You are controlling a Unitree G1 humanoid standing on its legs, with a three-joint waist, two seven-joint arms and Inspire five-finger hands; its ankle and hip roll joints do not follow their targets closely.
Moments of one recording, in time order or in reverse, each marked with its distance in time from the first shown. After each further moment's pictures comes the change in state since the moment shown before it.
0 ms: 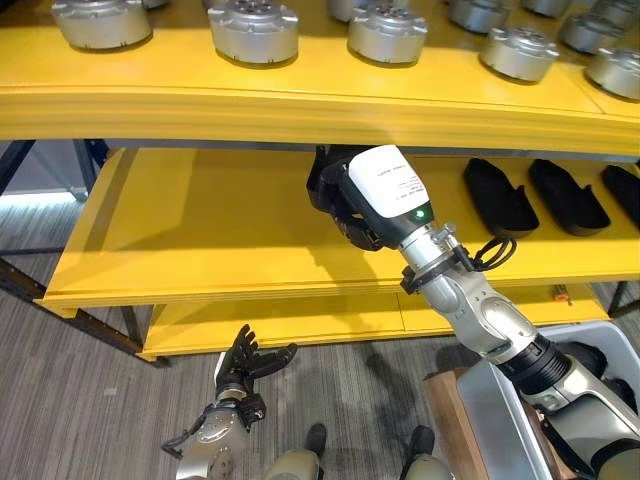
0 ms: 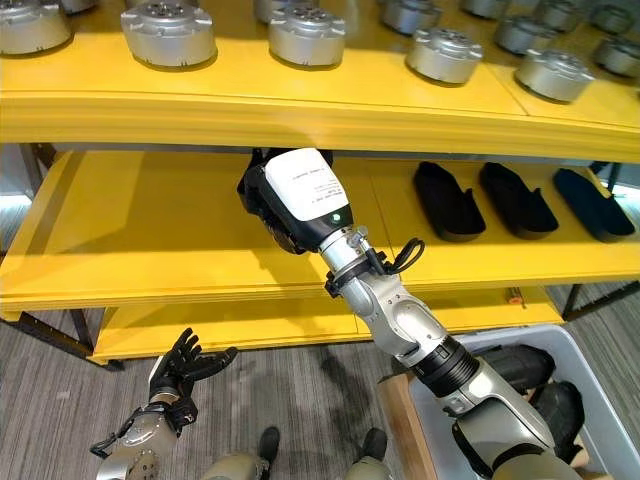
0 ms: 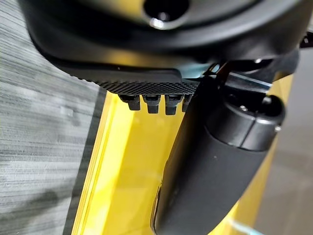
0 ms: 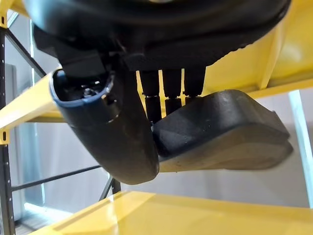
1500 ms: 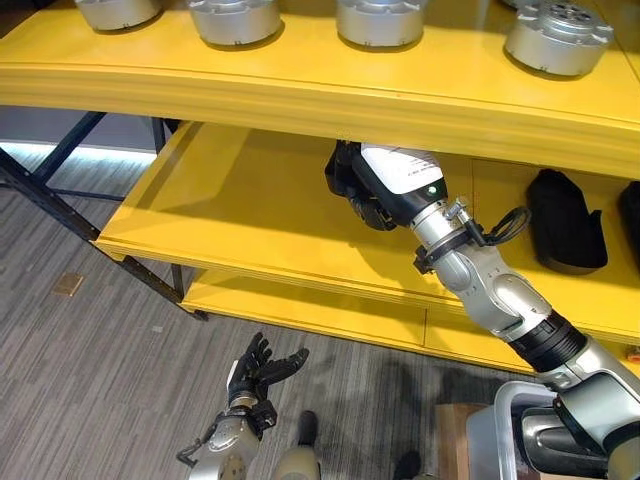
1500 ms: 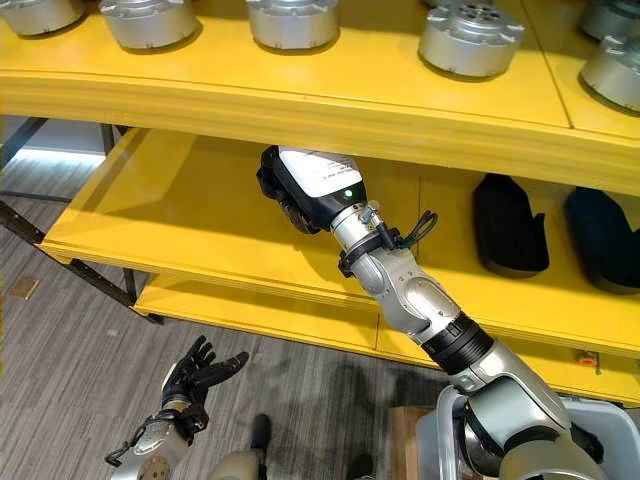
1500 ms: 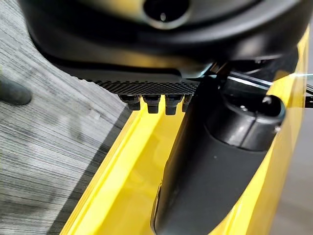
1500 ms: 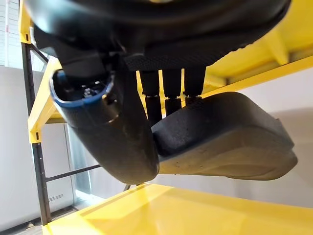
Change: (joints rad) left arm 0.049 -0.065 -0.009 -0.019 -0.019 0.005 -0.043; right arm -0.121 -0.059 0.010 0.081 0.042 0.028 0.022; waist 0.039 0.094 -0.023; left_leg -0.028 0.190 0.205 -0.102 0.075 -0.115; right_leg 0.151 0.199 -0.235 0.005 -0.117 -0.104
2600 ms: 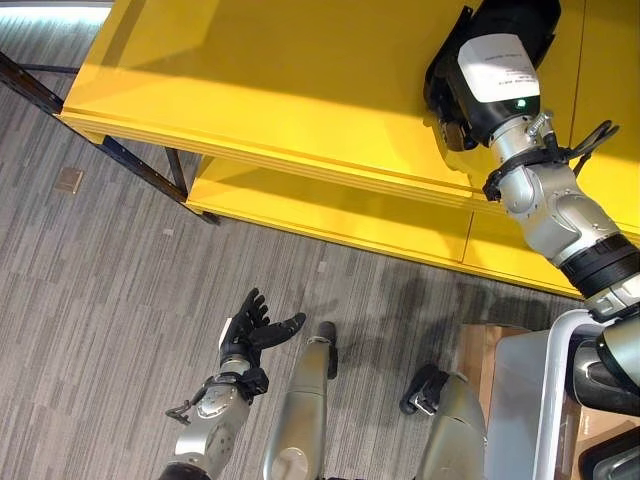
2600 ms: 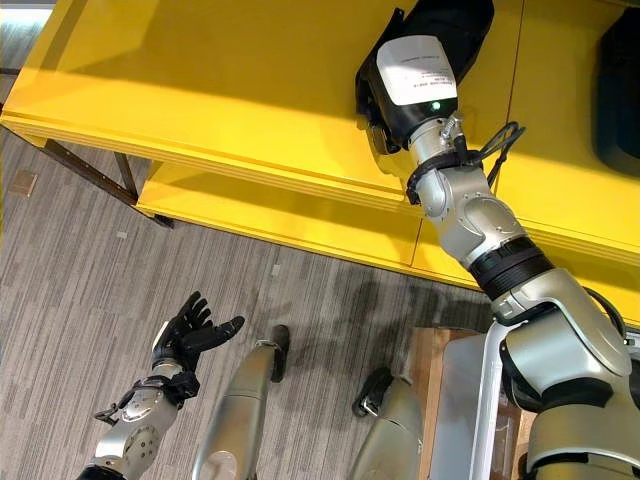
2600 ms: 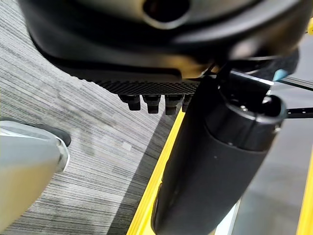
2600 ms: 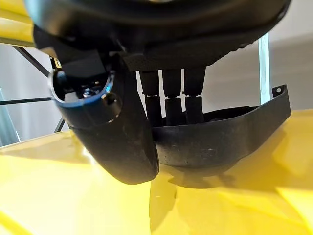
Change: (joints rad) left arm -0.119 0.124 -0.038 -0.064 -0.042 -0.052 0.001; right arm -0.346 -0.191 0.110 0.482 0.207 -0.014 -0.119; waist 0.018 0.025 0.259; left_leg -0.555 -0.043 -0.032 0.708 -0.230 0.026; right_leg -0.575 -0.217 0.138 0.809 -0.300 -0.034
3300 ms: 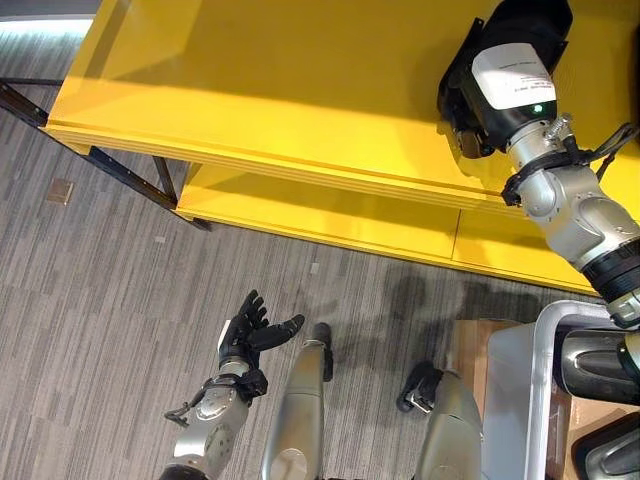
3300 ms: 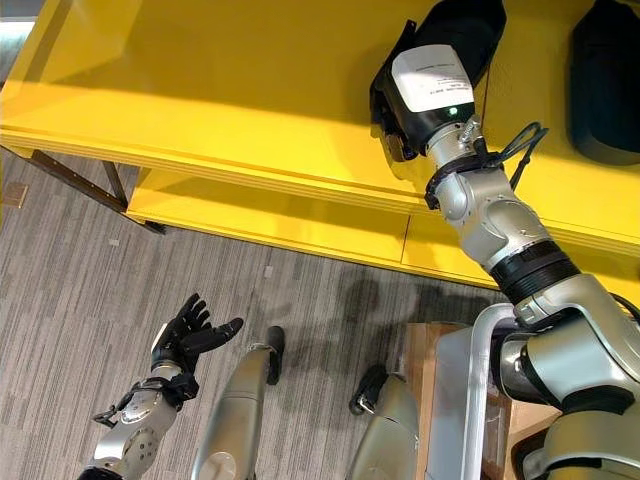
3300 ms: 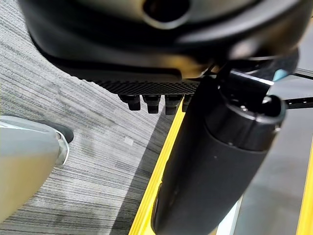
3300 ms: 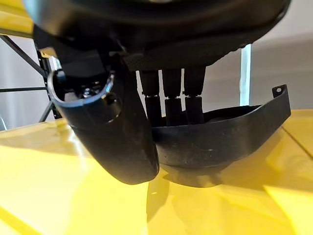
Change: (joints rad) left arm 0.009 0.001 0.001 0.001 -0.001 0.000 -0.001; right arm -0.001 -0.110 0.045 -0.003 0.005 -0.033 0.043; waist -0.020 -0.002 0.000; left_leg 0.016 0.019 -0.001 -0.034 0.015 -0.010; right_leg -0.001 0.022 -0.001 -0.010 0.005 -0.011
